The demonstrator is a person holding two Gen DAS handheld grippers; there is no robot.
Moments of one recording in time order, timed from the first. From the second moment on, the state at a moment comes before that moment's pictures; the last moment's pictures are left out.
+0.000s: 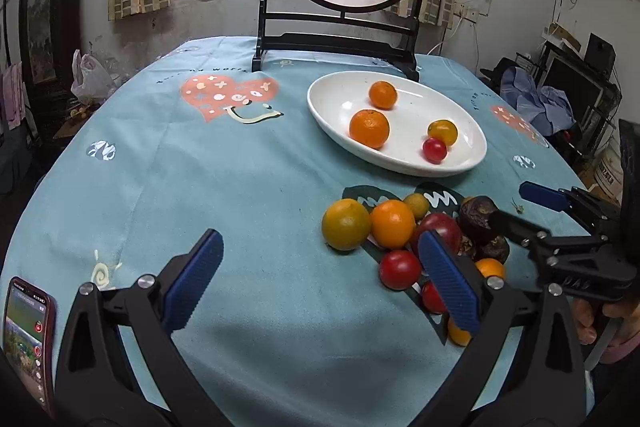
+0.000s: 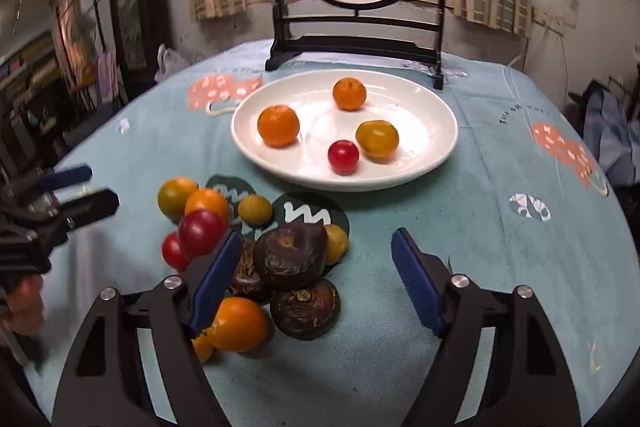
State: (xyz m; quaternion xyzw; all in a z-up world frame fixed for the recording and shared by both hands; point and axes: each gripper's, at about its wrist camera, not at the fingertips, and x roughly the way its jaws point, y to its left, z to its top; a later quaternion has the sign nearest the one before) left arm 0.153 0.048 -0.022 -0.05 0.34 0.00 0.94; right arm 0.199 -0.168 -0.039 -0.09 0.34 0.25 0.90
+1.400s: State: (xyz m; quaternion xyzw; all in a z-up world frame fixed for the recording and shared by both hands) left arm 0.172 -0.022 -0.025 0.04 0.37 -0.15 0.92; right arm 0.212 -0.207 -0.019 0.06 0.34 0.30 0.89
